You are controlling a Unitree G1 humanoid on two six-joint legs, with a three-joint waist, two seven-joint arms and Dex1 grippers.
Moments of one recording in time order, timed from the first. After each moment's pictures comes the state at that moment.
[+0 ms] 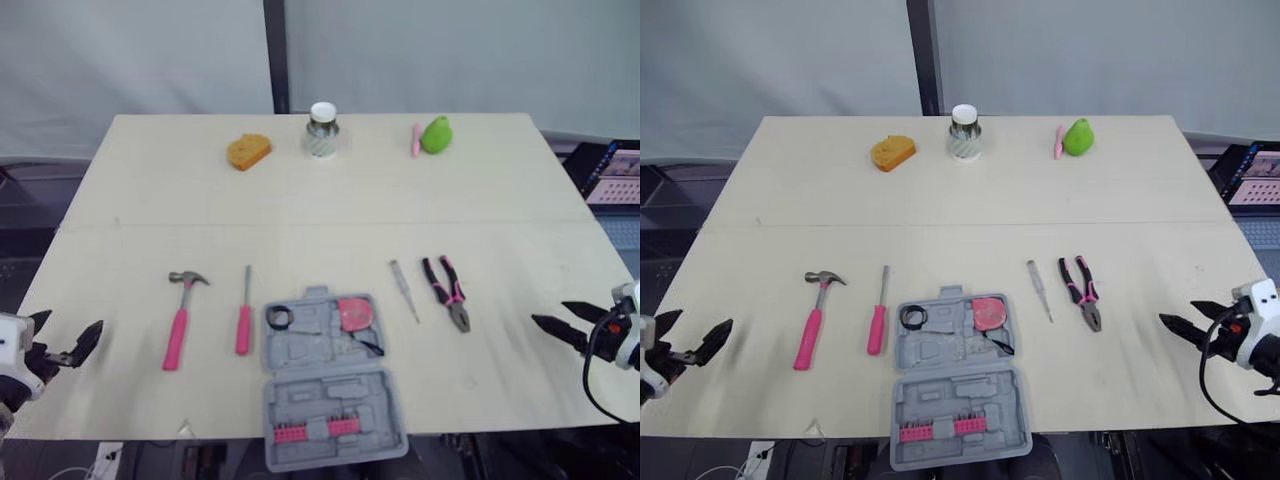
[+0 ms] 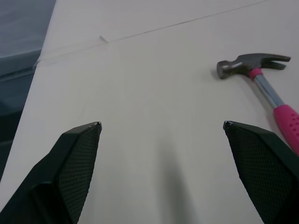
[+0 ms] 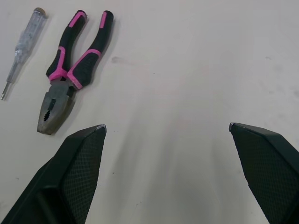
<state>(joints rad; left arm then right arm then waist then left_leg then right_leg) 0.26 0.63 0.68 0.02 -0.35 0.15 -0.59 -0.14 -0.90 -0.42 0.60 0.39 0.20 1.12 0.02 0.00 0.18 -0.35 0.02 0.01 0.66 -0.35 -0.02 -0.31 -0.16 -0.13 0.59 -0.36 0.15</state>
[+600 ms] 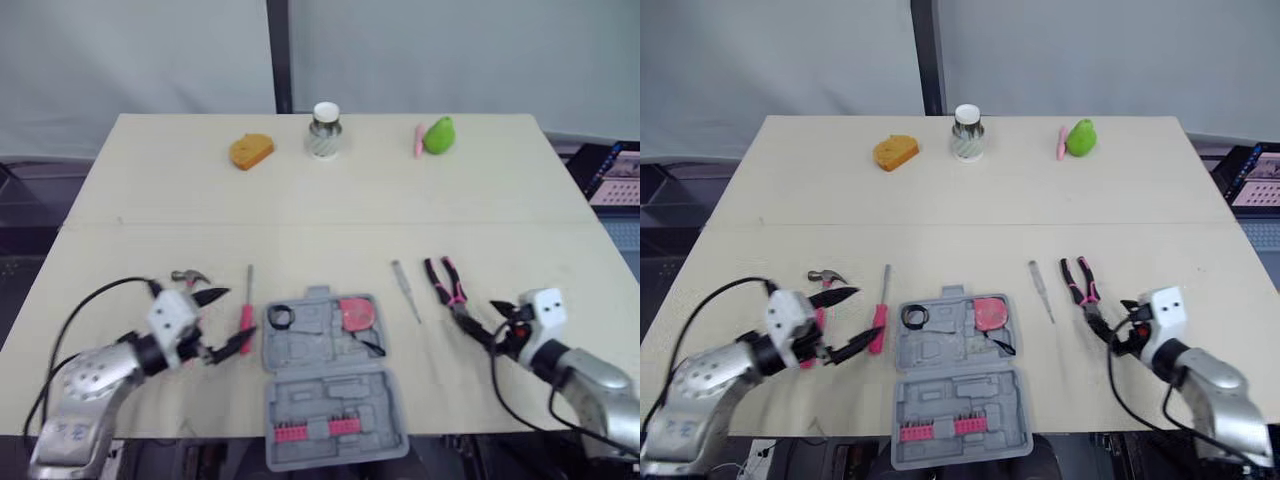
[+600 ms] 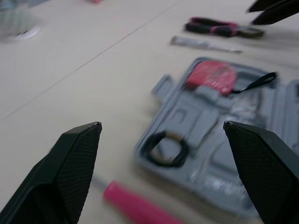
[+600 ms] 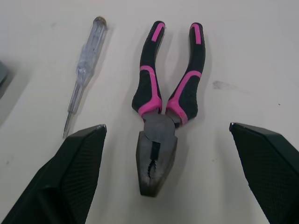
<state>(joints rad) 0.08 0.61 0.10 -0.36 -0.32 0.16 -0.81 0.07 -0.50 -0.30 -0.12 0.33 0.44 0.59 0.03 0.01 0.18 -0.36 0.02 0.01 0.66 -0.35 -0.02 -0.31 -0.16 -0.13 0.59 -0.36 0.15</state>
